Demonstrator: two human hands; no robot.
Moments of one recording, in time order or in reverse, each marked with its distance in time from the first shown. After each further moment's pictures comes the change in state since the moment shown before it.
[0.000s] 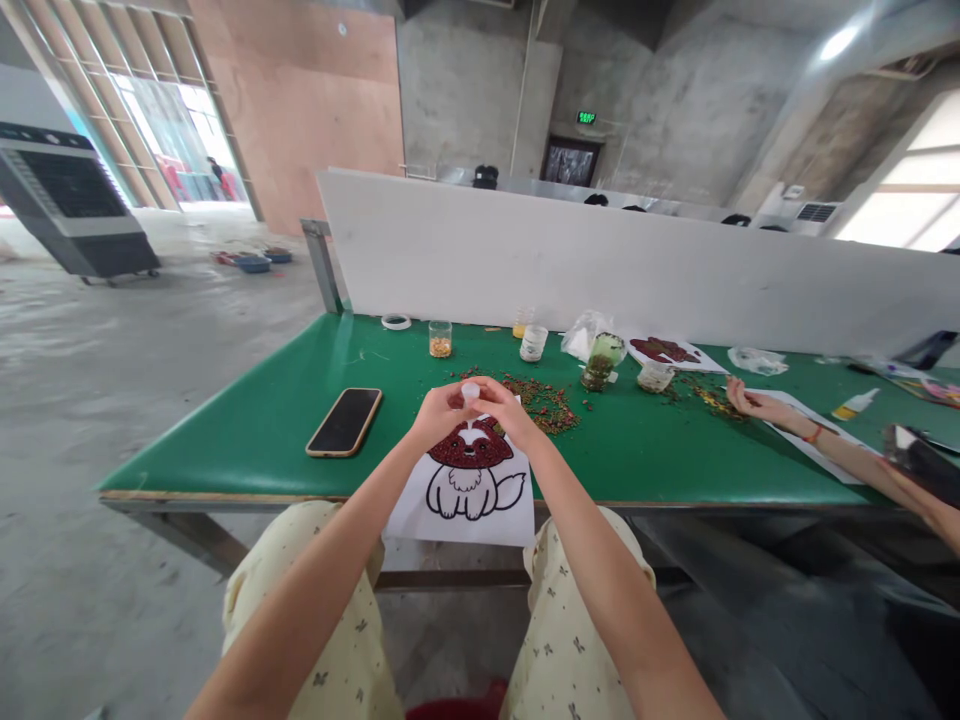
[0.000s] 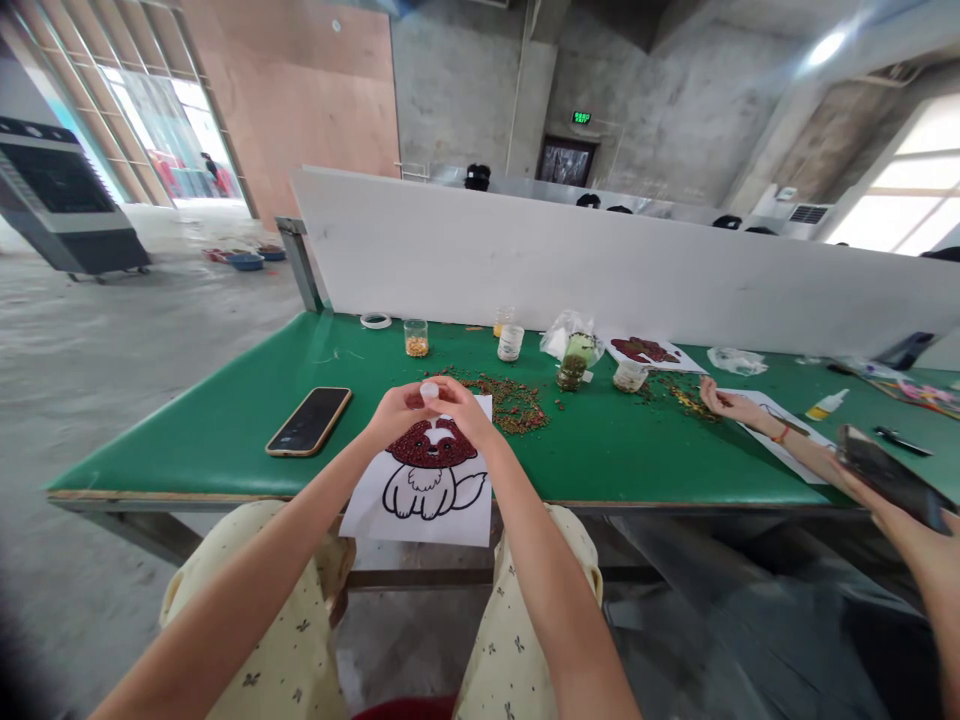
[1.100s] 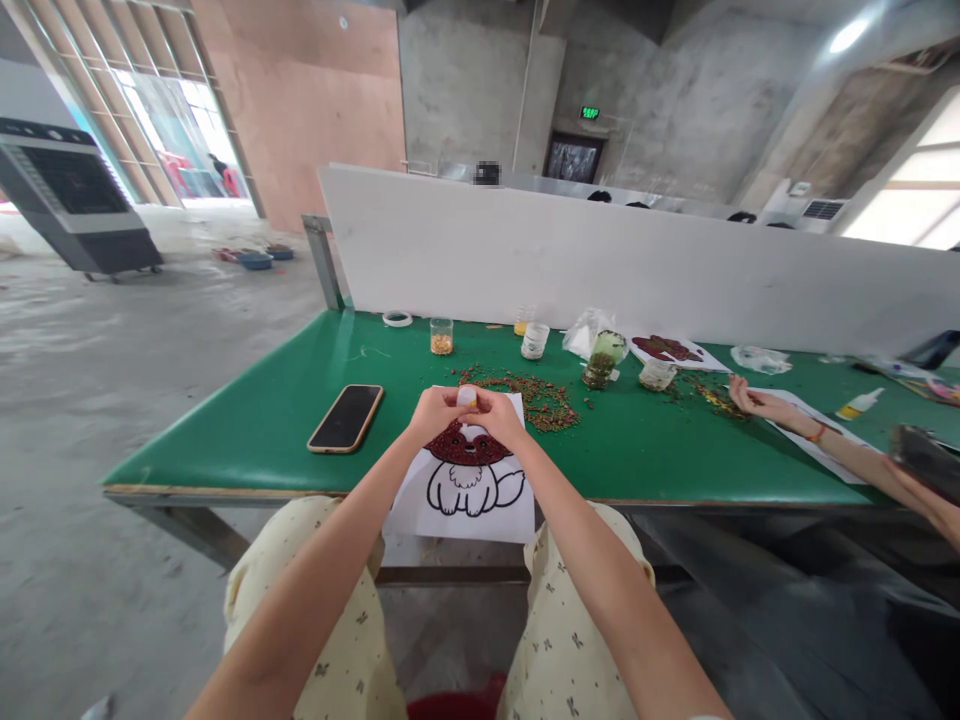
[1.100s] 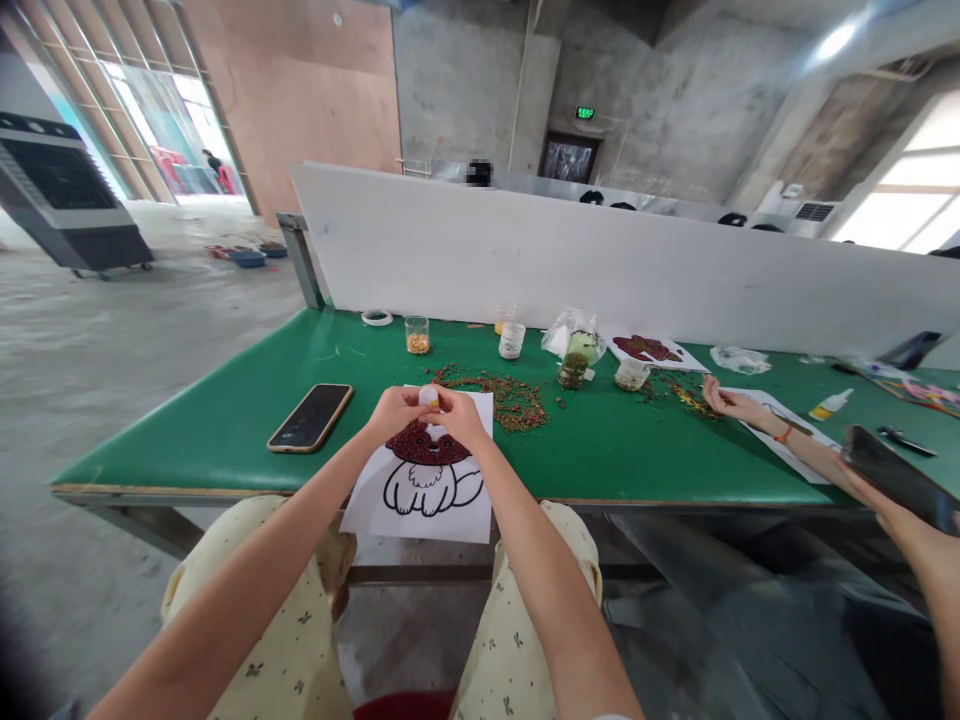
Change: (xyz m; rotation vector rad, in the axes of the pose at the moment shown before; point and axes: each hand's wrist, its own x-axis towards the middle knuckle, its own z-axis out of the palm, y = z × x) left_hand 0.007 -0.026 -0.012 0.191 0.047 -0.061; right_hand 0.015 0.050 -0.006 -0.100 0.002 -0.038
